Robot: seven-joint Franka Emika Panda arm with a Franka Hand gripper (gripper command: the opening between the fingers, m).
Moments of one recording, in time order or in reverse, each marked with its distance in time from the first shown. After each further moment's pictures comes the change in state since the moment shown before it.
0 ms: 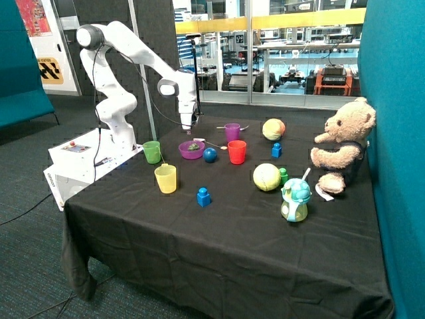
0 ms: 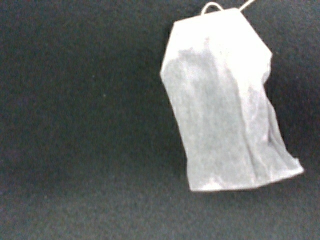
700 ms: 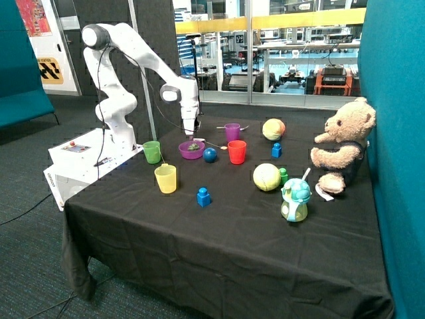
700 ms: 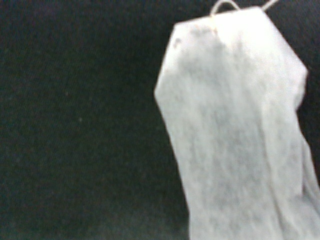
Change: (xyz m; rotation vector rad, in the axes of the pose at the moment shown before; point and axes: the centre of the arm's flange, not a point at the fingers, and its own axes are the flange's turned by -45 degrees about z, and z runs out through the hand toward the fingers) arm 0.010 0.002 0.026 0.000 0.006 -0.020
